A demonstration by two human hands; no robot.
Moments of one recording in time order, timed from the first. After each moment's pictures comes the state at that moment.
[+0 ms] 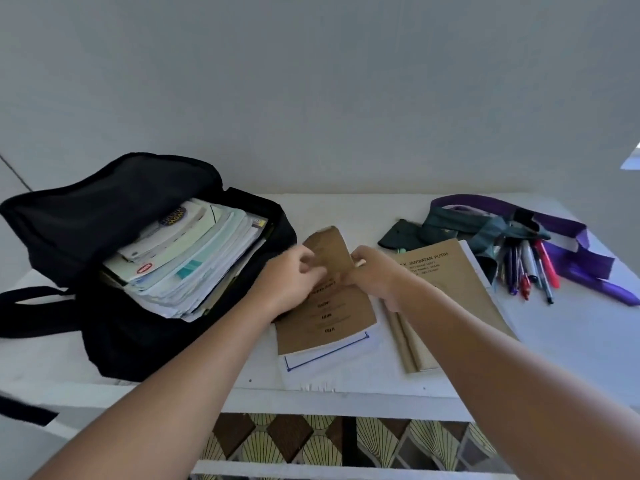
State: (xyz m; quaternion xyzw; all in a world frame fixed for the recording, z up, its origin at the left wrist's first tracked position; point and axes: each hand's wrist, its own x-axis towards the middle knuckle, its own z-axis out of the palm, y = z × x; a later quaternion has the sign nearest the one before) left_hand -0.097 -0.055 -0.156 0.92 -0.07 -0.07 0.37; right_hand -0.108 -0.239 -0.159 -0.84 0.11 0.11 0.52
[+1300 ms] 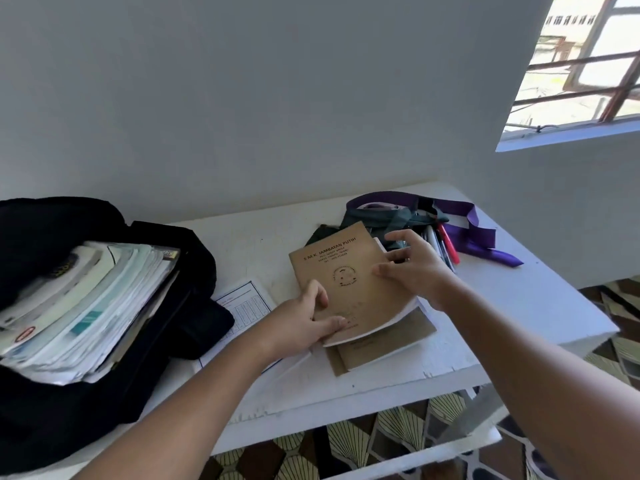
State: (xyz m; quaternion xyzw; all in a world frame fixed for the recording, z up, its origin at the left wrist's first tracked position) left_hand -0.139 -0.160 -0.166 0.89 -0.26 -0.24 0.28; right_hand -0.168 -0.413 -0.166 -0.79 0.20 -0.06 0.58
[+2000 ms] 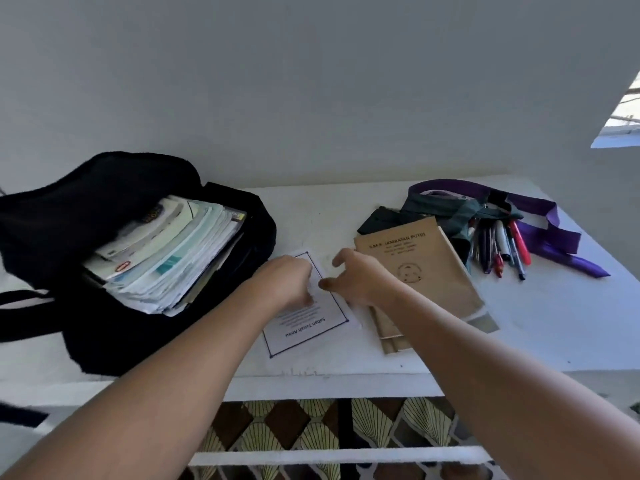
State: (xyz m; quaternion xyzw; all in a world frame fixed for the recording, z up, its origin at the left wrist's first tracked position) left_hand -0.105 -0.086 -0.153 0.97 -0.19 -0.12 -0.03; right_hand -0.128 -0.250 -0.174 -0.93 0.04 0.11 0.34
